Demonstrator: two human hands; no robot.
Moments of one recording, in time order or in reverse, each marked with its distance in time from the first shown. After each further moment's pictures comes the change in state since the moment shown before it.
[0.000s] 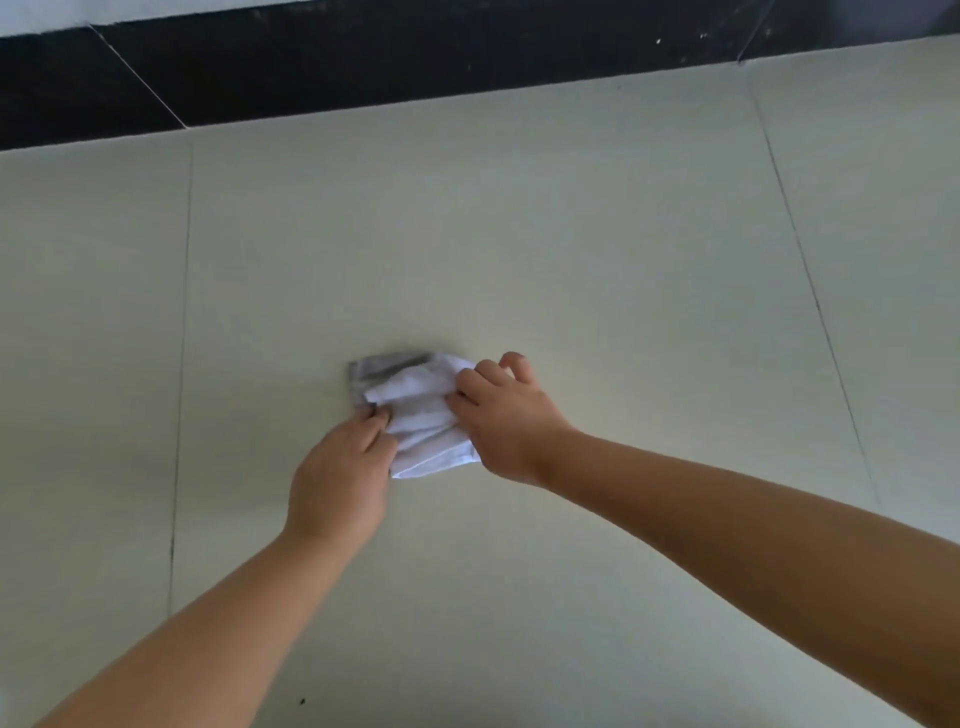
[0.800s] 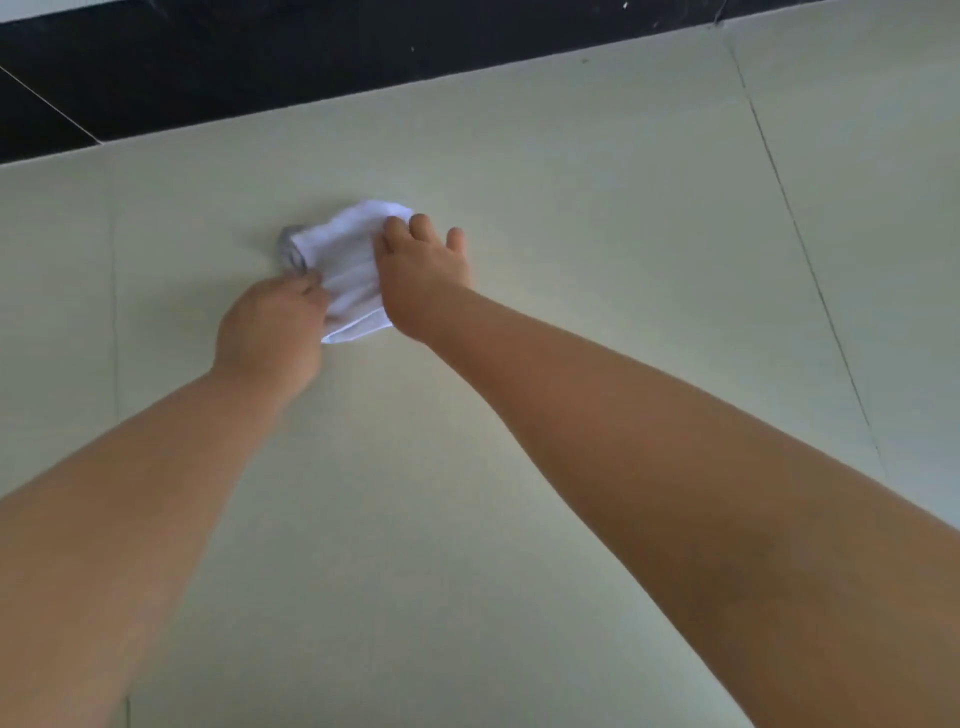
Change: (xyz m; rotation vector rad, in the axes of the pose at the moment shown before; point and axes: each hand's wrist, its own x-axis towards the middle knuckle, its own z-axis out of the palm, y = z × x) left_hand 0.131 -0.058 -0.038 0.206 -0.059 -0.151; right_hand 0.126 0.050 -0.042 0.206 -0.113 0.417
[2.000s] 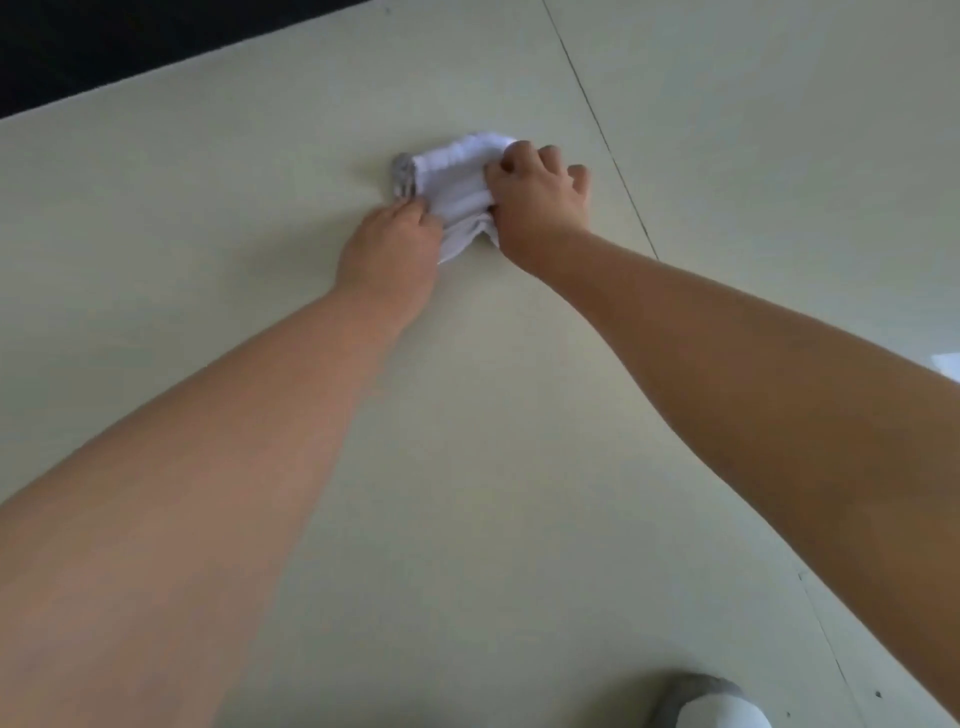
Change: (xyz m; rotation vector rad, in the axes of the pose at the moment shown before) left_hand 0.054 0.197 -0.039 -0.161 0.089 0.406; right_hand -0.080 0.197 -0.001 0.053 0.142 0.392
